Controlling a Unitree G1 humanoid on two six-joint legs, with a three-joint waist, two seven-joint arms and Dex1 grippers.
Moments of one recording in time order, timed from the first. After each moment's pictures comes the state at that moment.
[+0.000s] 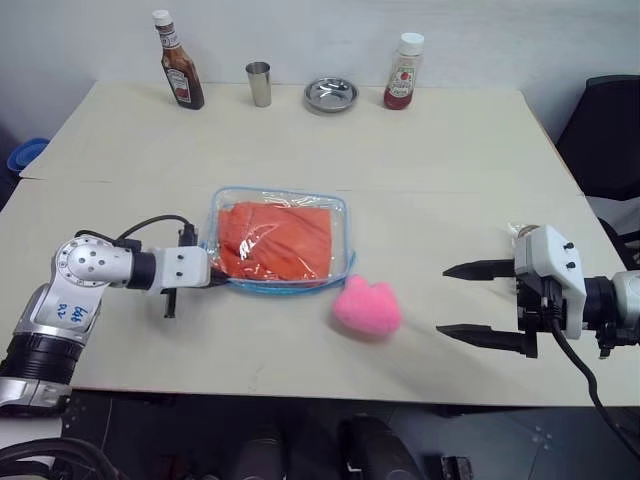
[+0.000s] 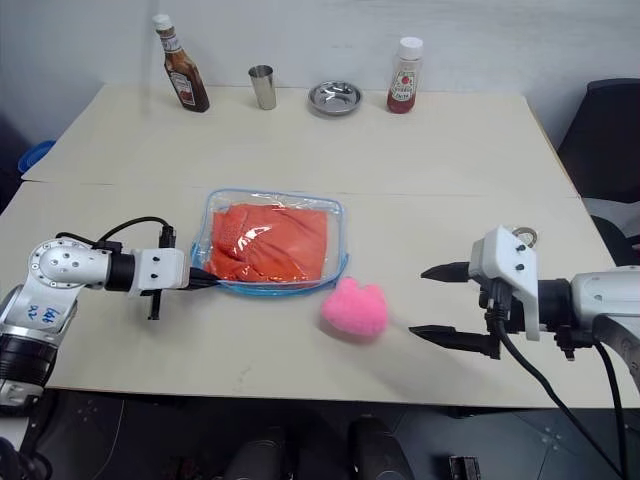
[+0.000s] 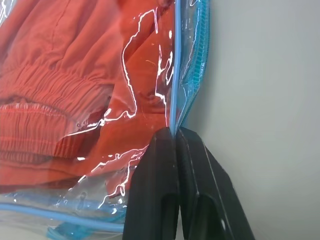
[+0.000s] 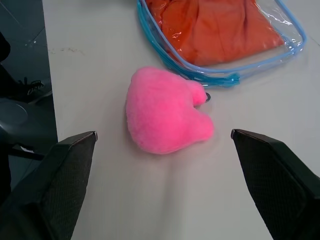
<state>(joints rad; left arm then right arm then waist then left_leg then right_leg) -0.46 0.91 -0.08 0.20 -0.06 -0.20 -1.18 -0.11 -1.10 -0.32 -0.55 0.73 0.72 1.09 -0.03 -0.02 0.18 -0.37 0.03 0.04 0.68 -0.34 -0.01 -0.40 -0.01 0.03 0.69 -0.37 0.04</state>
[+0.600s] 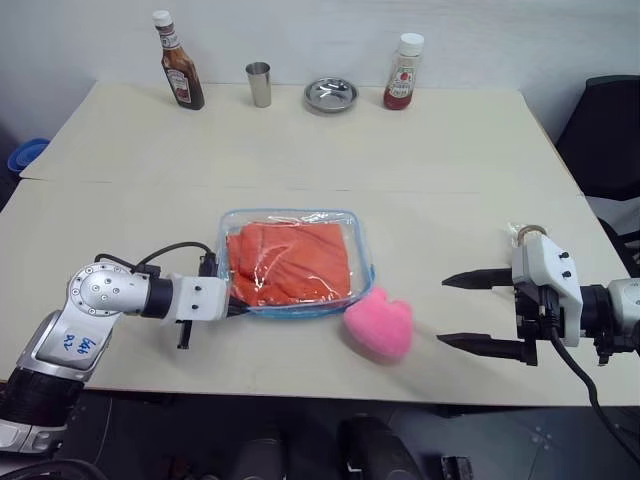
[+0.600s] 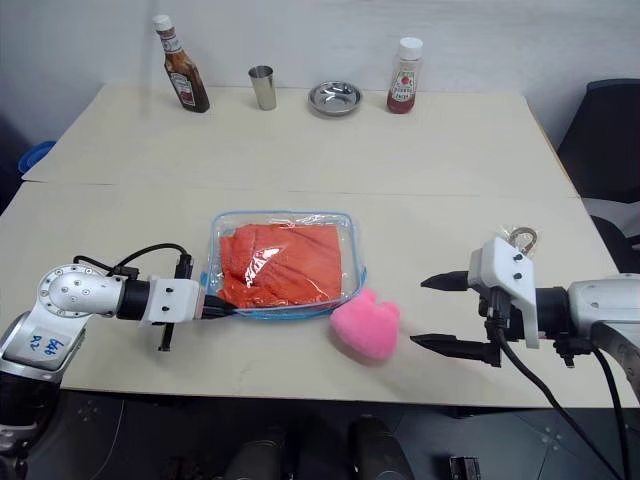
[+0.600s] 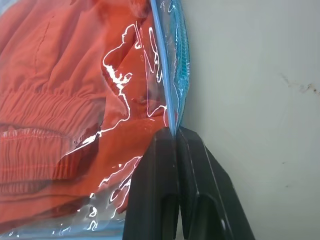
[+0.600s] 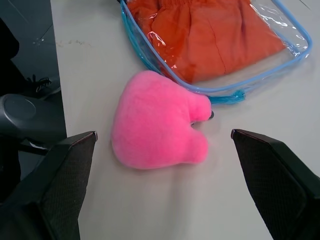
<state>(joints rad) -0.31 0.92 -0.07 -0.09 -0.08 -0.08 -1.15 -0.07 -1.10 -0.29 -0.55 0.71 0.68 1.11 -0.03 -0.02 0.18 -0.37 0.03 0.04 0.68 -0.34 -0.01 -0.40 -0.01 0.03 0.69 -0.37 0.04</state>
